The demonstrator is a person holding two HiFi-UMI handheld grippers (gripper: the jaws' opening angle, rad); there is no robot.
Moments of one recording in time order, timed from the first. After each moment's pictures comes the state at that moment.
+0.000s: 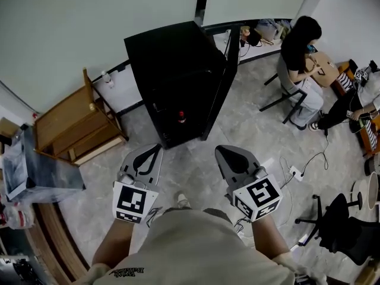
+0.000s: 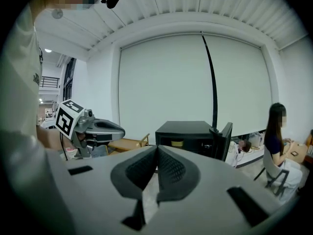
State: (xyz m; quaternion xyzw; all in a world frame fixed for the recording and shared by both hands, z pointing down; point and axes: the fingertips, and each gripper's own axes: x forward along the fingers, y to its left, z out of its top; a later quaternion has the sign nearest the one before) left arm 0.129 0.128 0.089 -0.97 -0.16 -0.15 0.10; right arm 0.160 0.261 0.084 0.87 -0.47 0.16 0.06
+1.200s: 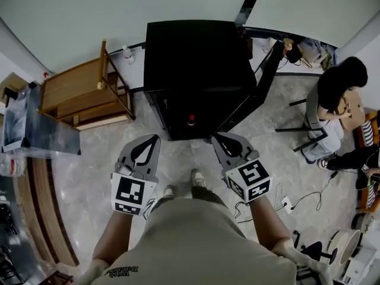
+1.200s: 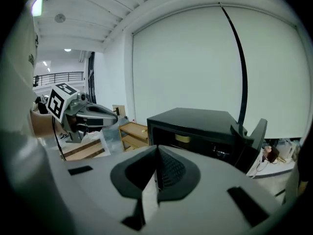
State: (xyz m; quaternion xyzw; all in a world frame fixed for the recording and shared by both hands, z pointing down) left arm 0.243 0.086 0.127 -0.98 -0.01 -0.21 0.06; right arm 0.329 0.198 0.155 0.77 -0.60 0.20 0.13
